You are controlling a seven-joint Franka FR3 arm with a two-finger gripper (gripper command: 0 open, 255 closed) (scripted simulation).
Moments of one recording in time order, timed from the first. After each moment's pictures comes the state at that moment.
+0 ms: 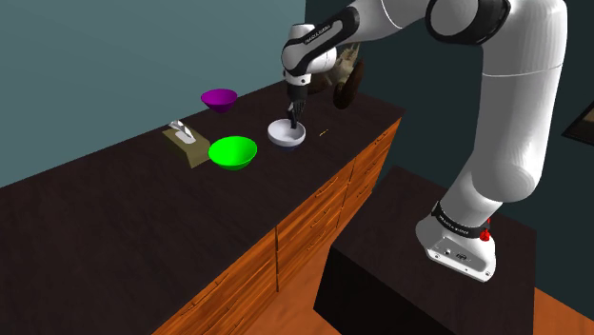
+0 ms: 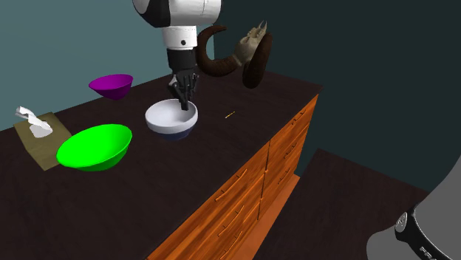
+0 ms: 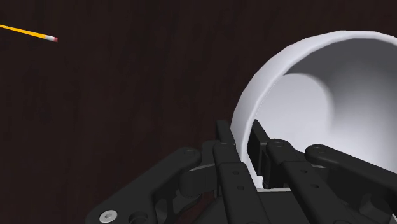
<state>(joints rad) 0.01 0.41 -0.09 -1.84 0.18 2.17 -0.43</state>
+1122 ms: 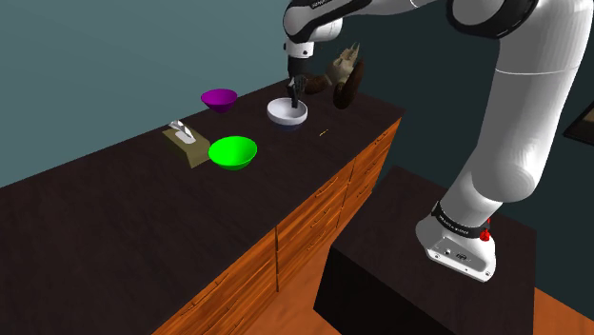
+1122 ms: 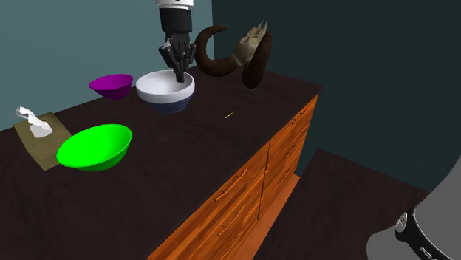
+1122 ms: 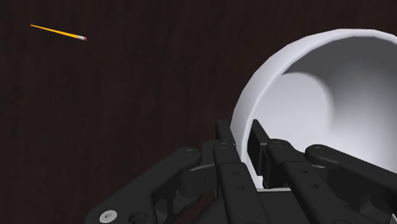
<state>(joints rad) 0.01 0.31 -0.09 -1.75 0.15 1.98 -0.40</state>
